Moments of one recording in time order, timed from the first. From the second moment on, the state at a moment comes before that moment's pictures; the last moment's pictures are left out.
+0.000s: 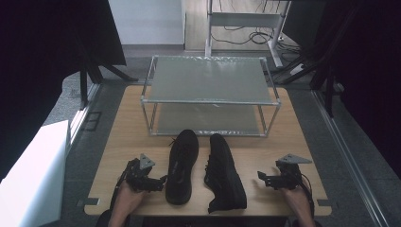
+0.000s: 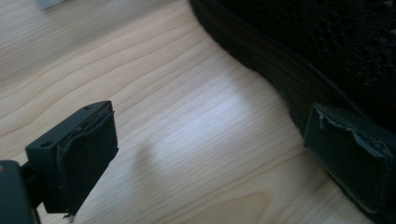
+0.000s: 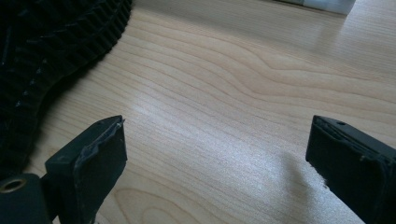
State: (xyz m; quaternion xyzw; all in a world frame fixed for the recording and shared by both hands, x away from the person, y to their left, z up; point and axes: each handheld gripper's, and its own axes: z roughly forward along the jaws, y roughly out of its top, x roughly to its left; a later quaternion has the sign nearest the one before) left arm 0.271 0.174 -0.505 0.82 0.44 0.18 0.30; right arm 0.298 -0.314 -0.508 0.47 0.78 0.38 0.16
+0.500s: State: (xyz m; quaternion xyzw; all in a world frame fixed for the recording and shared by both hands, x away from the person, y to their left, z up) left arm 0.271 0.148 -0.508 0.84 0.42 0.18 0.30; right arm 0.298 -0.314 -0.508 0.47 0.78 0.38 0.15
